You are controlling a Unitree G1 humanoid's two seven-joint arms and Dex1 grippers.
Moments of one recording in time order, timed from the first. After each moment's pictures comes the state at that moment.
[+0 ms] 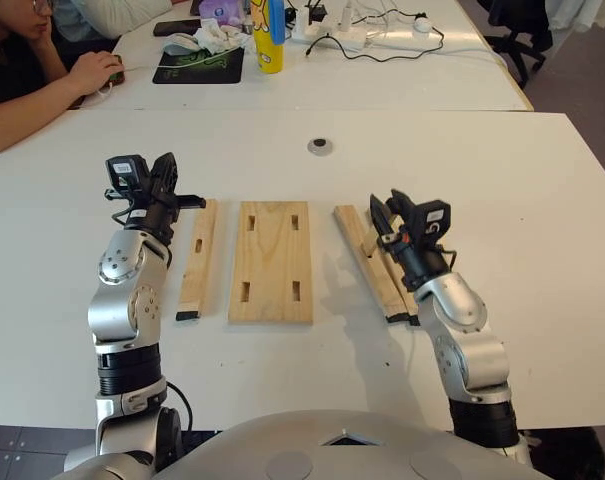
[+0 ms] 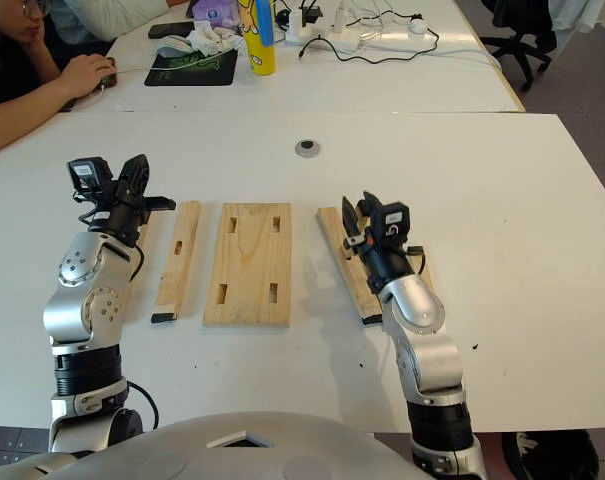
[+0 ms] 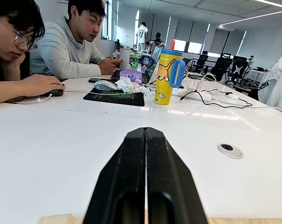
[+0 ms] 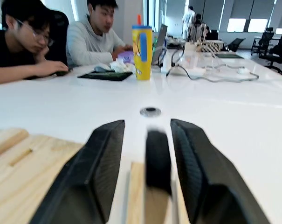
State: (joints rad) left arm -0.15 0.19 0.22 -0.23 -0.32 0.38 -0.11; right arm 0.04 -0.17 0.08 -0.48 0.20 0.34 0.15
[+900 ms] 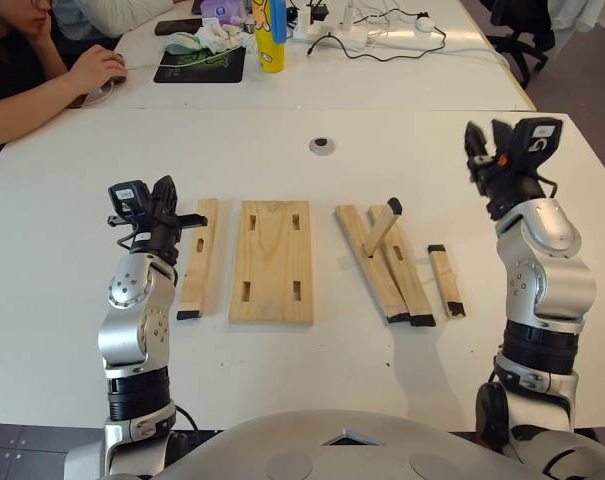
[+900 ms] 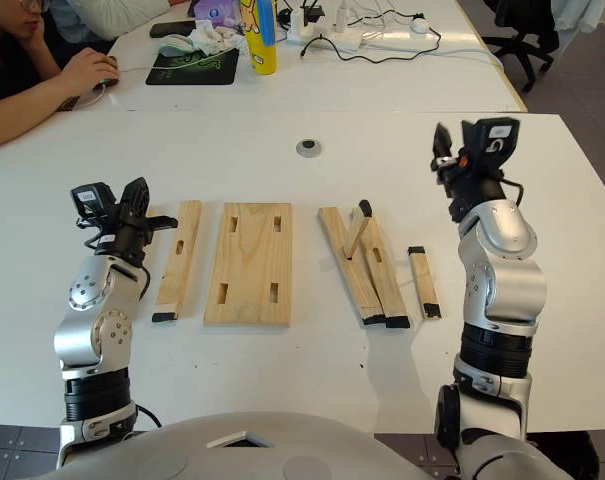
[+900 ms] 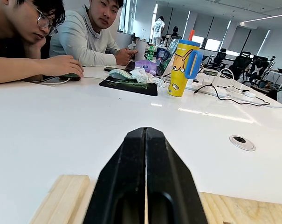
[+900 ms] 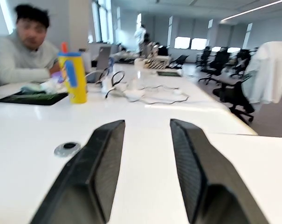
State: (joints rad) left arm -0.02 0.12 0.20 -0.32 -0.29 0.36 -0.03; right arm -0.23 -0.40 -0.23 -0.26 0.28 0.56 0.26
